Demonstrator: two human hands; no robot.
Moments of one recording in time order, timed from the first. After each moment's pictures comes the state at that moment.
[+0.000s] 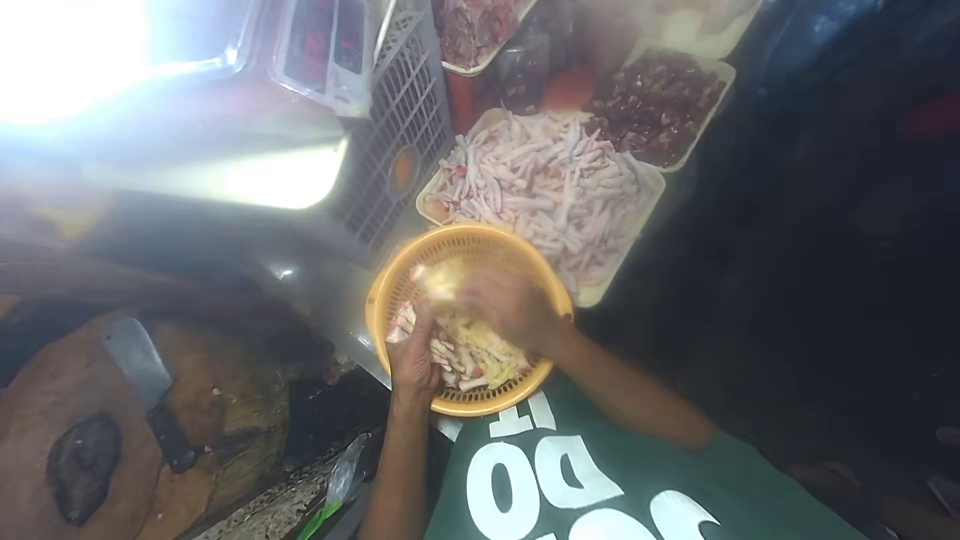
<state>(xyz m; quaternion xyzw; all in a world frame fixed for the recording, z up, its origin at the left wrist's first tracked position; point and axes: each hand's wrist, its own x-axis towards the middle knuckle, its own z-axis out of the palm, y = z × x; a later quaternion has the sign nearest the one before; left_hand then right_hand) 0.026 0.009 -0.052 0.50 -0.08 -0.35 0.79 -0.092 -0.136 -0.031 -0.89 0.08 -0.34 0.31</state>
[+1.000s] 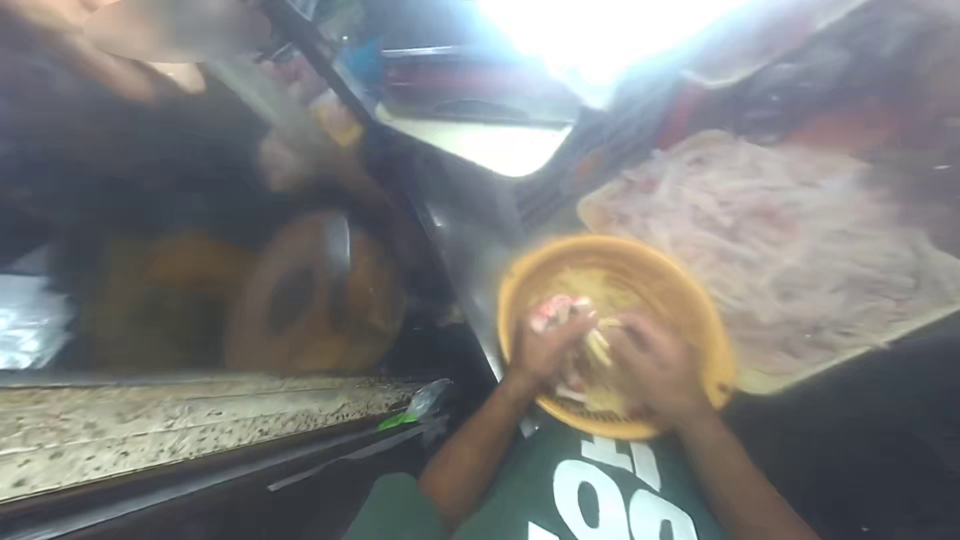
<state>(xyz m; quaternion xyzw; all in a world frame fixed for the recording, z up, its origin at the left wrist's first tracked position) 0.017 0.014 -0.020 0.58 -0.18 -0.29 0.73 -0.102 -0.108 -0.030 -0.74 0.13 -0.25 0.61</state>
